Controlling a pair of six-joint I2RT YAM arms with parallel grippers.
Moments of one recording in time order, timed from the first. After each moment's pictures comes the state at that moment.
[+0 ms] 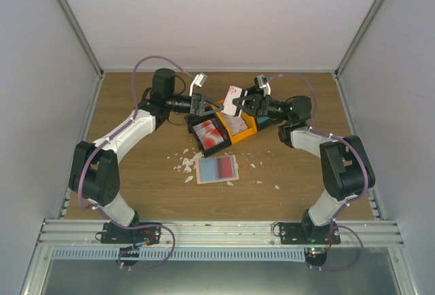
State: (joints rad) left arm -0.35 1.63 1.24 0.01 1.18 -0.59; right arm 0.28 1.69 0.89 1.28 -1.17 1.46
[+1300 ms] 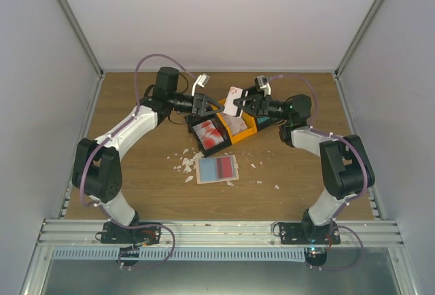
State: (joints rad) left arm -0.36 1.67 1.31 -0.14 1.17 -0.51; right arm 0.27 1.70 0.89 1.25 -1.18 1.45
